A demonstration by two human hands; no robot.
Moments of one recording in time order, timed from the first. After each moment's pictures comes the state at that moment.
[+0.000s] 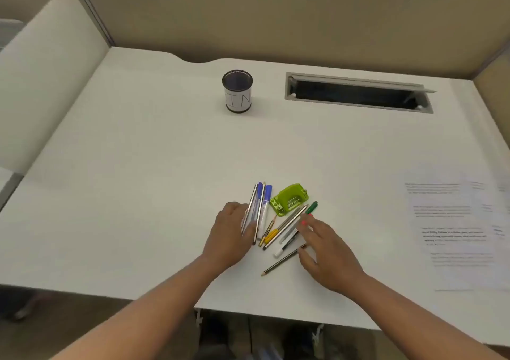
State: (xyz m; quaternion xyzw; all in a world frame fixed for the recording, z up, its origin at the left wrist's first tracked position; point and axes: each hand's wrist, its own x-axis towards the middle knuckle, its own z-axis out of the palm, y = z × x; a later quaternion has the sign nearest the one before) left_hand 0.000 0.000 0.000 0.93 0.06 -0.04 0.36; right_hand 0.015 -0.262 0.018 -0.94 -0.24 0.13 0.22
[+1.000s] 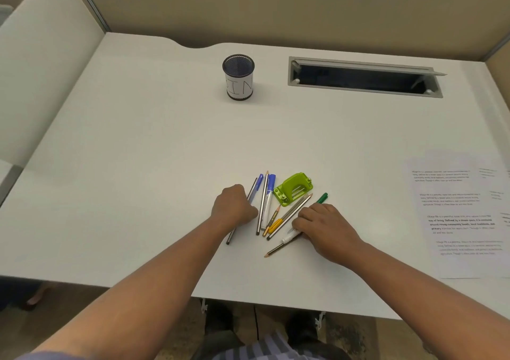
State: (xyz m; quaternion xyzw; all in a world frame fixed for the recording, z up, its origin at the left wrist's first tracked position) left_hand 0.064 0.003 0.020 0.93 0.17 -0.25 0.22; right_hand 0.055 -0.252 0.007 -0.91 -0.41 0.08 0.04
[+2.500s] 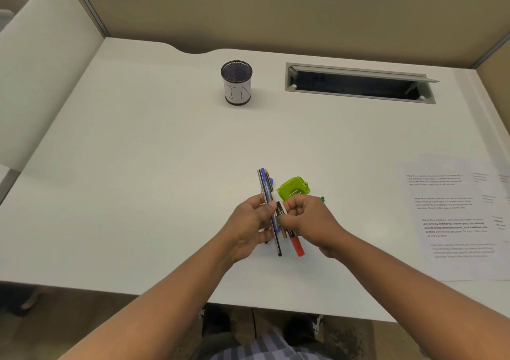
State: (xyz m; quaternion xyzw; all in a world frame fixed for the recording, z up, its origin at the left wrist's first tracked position) left_hand 0.025 -0.036 0.051 0.49 0.27 -0.23 0.80; right_hand 0.058 -0.197 0.067 -0.76 0.04 0.30 0.57
